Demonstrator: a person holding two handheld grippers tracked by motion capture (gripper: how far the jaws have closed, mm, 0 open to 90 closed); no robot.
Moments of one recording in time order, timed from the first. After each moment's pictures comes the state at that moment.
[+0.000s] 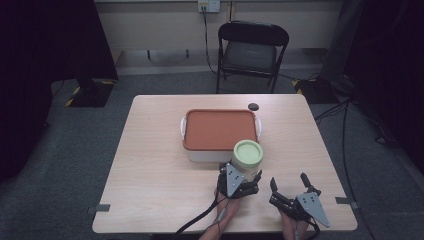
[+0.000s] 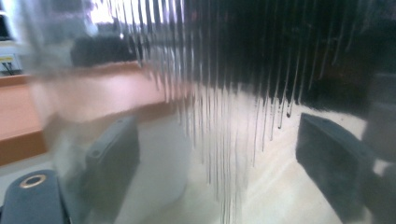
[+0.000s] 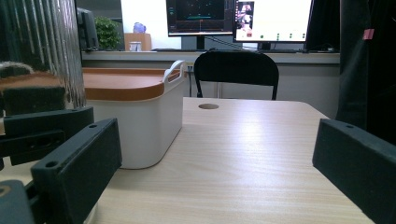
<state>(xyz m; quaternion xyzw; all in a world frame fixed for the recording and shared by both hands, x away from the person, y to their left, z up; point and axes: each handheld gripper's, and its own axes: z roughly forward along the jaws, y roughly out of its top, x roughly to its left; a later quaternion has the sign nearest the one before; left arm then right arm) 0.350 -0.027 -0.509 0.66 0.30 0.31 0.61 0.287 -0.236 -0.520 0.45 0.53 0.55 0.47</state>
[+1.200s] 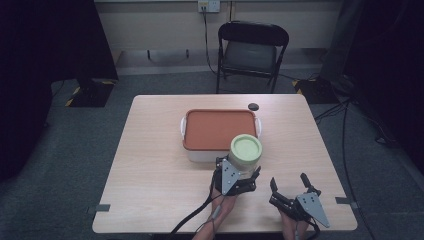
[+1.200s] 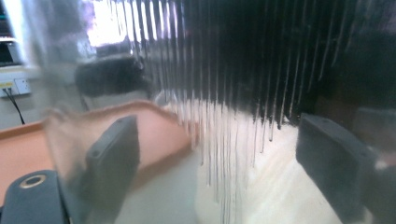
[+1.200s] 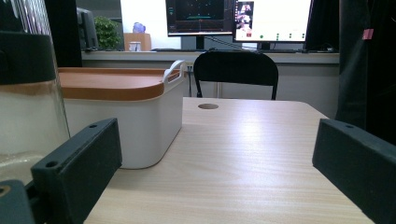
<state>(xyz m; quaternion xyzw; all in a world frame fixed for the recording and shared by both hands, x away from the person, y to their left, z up) 0.343 -0.012 -0.472 0.66 0.26 0.33 0.63 0.287 -0.236 -0.520 0.45 0.53 0.55 0.47</state>
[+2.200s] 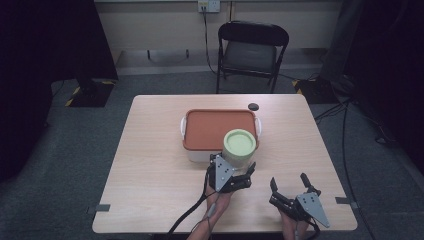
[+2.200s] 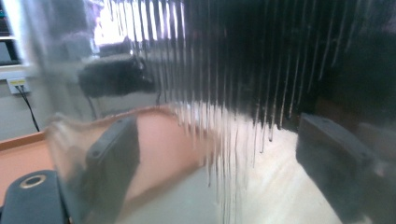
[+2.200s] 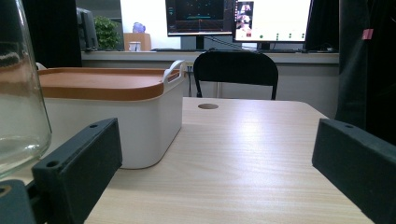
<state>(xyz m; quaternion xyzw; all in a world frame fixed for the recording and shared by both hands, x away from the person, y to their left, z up) 0.342 0.004 -0.454 0.65 0.28 0.32 0.63 0.287 -0.236 -0.520 0.45 0.53 0.55 0.47</state>
